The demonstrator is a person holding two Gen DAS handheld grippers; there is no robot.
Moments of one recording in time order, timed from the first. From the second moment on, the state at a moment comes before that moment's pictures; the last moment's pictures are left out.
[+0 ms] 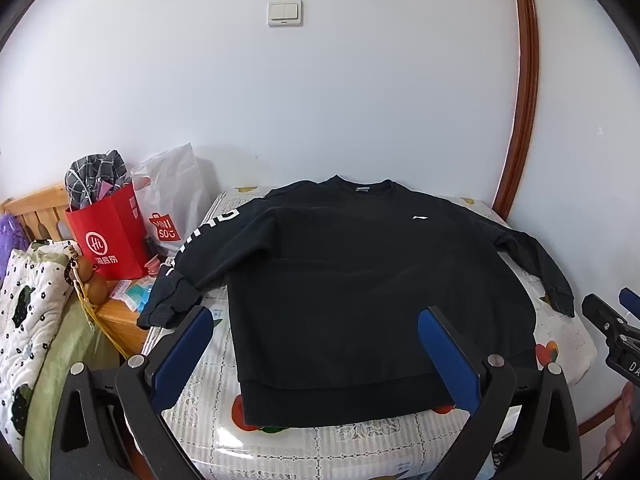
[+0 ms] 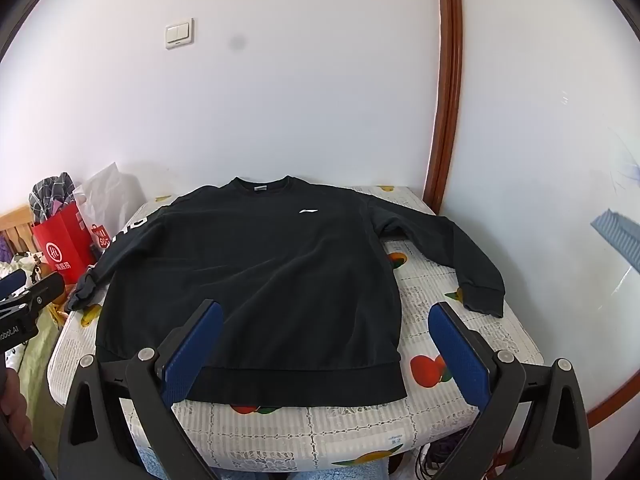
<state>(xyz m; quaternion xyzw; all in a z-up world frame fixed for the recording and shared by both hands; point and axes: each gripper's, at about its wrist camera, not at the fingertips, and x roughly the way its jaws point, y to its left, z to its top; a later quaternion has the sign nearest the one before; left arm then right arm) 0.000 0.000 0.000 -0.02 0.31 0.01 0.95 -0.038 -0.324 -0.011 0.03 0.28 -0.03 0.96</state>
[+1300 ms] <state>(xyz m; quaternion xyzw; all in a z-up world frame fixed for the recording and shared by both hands) 0.001 0.001 0.003 -0.02 0.29 0.01 0.96 -0.025 -0.325 -0.018 0.03 0.29 -0.03 0.96</state>
